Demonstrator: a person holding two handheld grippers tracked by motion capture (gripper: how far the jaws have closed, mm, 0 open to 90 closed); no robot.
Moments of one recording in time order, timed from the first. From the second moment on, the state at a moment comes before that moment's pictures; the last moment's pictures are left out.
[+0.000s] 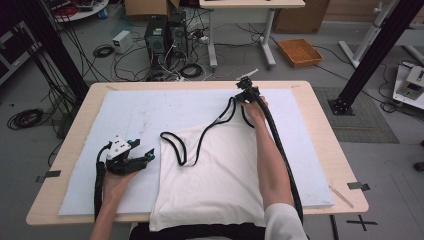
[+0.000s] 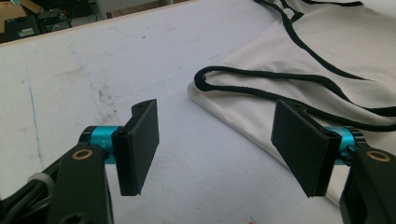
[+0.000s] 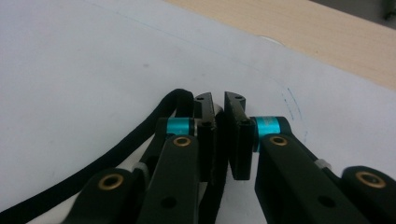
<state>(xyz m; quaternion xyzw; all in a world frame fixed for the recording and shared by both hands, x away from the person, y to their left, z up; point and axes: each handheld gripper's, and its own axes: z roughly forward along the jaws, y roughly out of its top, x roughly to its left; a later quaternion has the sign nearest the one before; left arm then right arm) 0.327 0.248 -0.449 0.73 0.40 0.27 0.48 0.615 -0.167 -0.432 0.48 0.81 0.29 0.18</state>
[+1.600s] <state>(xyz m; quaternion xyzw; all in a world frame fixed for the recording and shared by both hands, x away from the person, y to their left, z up) 0.327 0.249 -0.449 0.73 0.40 0.27 0.48 0.330 -0.197 -0.443 0.33 0.83 0.44 0.10</state>
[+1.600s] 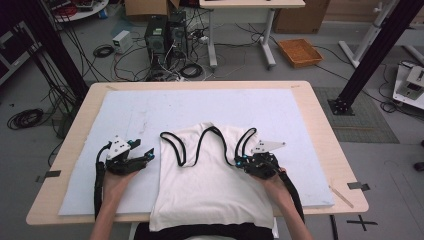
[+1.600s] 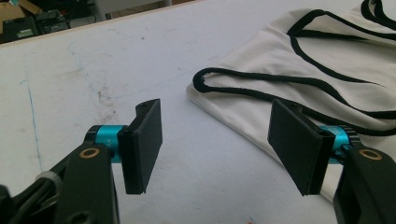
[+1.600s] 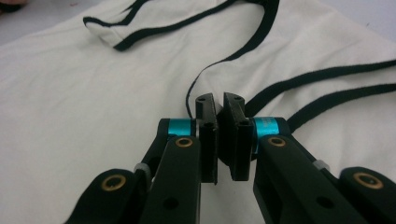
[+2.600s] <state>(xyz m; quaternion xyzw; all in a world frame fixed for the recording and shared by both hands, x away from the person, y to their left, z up) 0.333 0.150 -0.436 0.85 0.24 0.12 0.46 0.333 -0.179 -0.439 0.26 0.86 0.42 0.12</state>
